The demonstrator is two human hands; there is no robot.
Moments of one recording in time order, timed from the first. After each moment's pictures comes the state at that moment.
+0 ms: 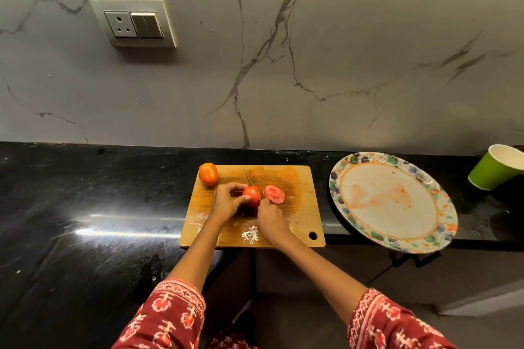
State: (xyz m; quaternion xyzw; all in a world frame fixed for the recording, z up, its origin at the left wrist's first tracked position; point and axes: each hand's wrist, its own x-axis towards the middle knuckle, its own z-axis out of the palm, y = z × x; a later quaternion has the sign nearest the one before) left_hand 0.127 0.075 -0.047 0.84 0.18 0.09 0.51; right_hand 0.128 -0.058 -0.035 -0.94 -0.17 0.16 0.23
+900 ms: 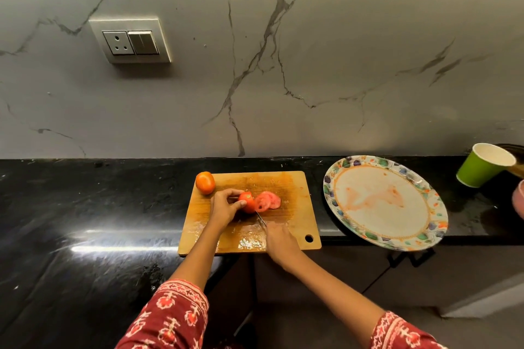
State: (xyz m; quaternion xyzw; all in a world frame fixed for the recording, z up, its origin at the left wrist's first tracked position) left_hand 0.124 0.071 -0.041 0.84 0.19 0.09 0.49; right_hand 0.107 -0.091 -0.048 -0.95 -0.20 0.17 0.16
